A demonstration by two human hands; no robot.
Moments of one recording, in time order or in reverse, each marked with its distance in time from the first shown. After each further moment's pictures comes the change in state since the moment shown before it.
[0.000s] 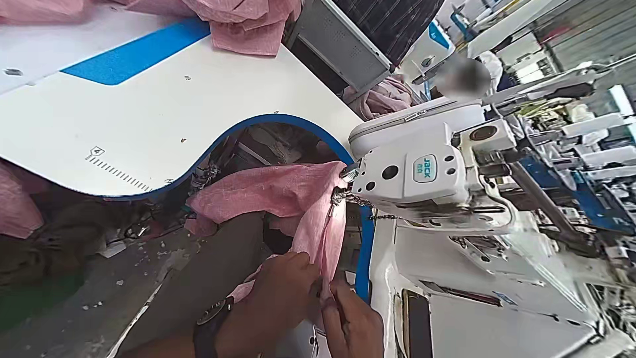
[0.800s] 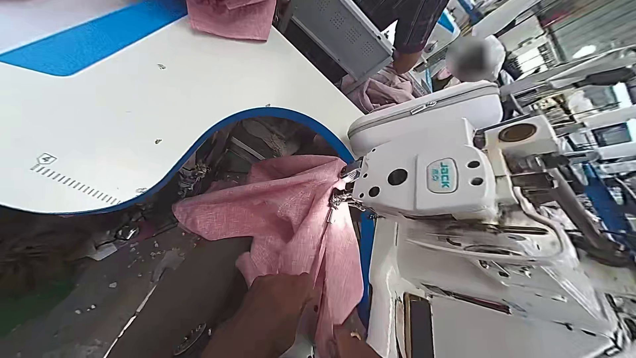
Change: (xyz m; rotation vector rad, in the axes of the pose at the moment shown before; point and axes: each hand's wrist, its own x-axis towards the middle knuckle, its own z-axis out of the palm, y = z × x) left_hand -0.006 -0.012 0.011 -0.079 0.015 -0.015; right_hand -0.007 -0.015 -0.038 -0.114 -0.364 0.051
